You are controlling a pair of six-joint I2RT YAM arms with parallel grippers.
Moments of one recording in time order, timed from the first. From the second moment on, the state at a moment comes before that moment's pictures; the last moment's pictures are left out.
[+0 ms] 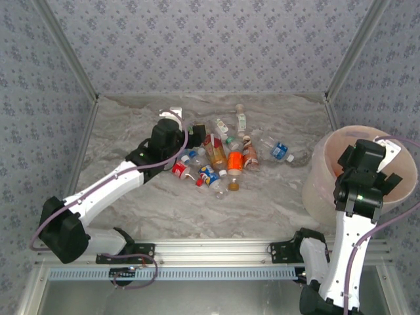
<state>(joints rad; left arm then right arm) -0.68 1.31 1.03 -0.12 -0.30 -0.43 -0.32 0.74 1.13 -0.94 0.50 0.19</state>
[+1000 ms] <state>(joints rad) -0.56 1.15 0.84 -0.25 -0.47 -0.74 0.36 1.20 1.24 -0.56 0.06 0.13</state>
